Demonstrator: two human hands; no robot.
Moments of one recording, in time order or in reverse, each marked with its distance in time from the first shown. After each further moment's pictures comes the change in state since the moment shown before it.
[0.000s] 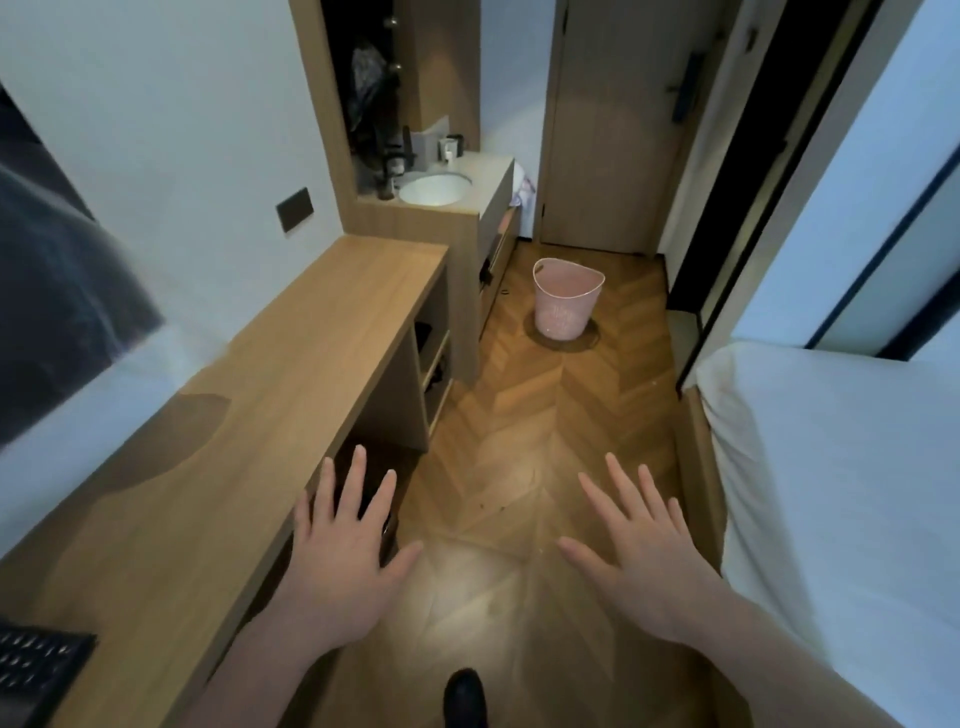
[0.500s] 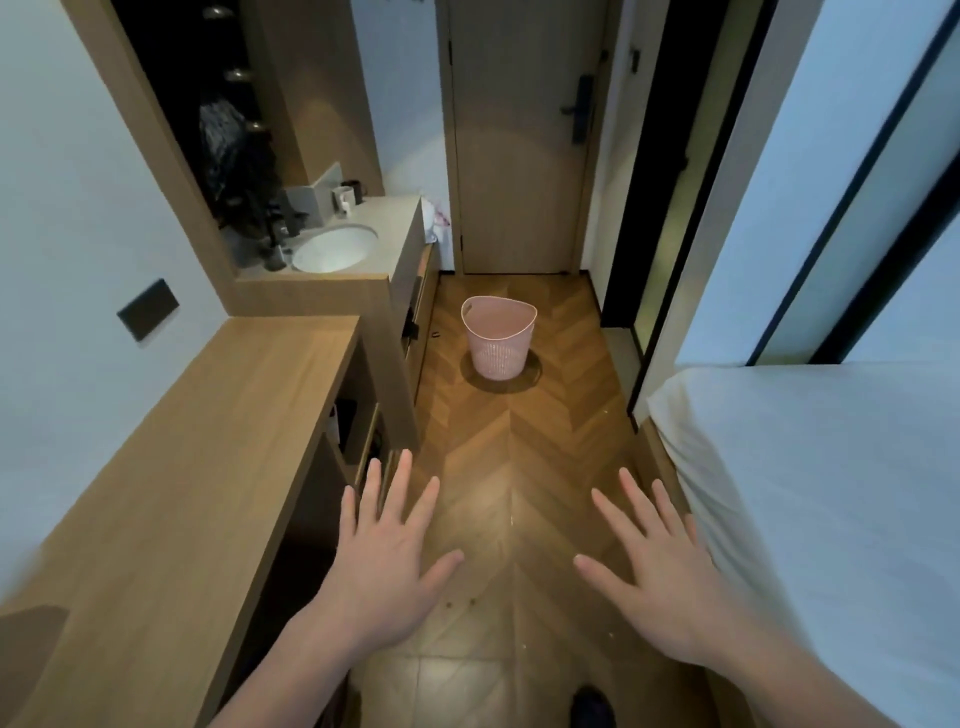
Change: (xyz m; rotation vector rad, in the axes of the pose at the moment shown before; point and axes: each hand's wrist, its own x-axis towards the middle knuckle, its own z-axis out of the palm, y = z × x) left_hand 0.284 0.110 -0.097 0.124 0.001 0.317; right_hand 0.196 0.088 -0.103 0.067 0.110 0.229
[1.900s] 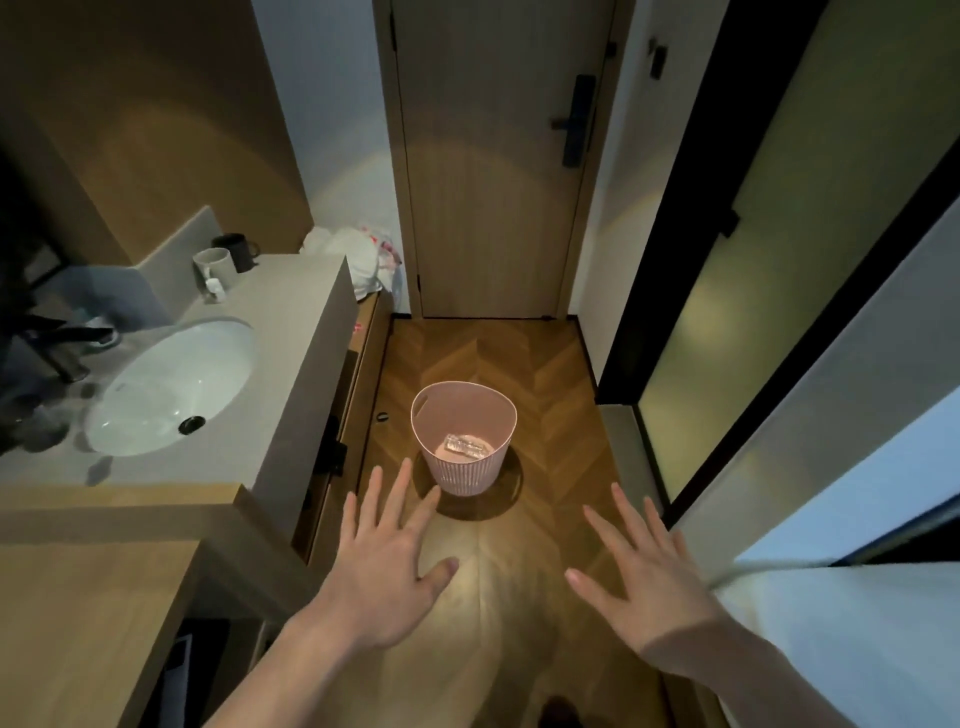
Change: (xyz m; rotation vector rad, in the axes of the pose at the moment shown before) left_hand 0.765 -0.009 -0.176 -0.051 0.009 0.100; right_hand 0.710 0.103 -0.247 0.009 -0.083 0.078
